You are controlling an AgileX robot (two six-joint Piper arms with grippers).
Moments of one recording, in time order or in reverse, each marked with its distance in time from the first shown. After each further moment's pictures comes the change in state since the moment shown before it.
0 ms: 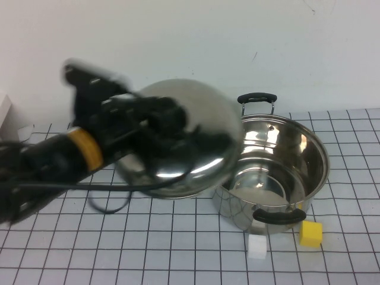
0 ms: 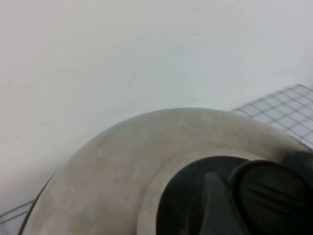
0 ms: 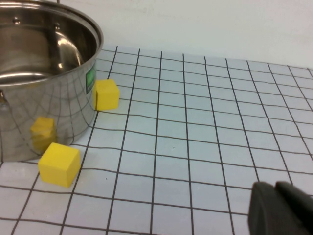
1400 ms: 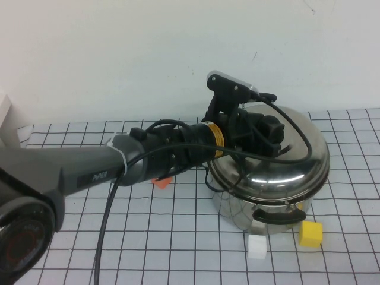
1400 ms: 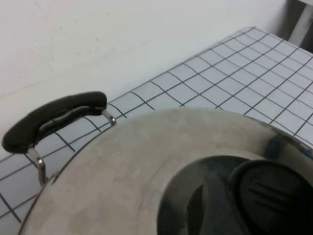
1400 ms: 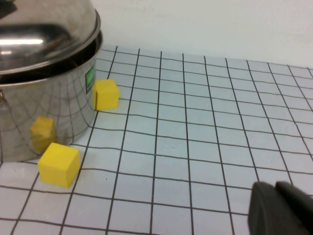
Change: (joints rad) right arm 0.000 0.000 0.000 0.000 0.000 0.000; left arm -0.258 0.611 -0.590 0.076 0.099 -0.122
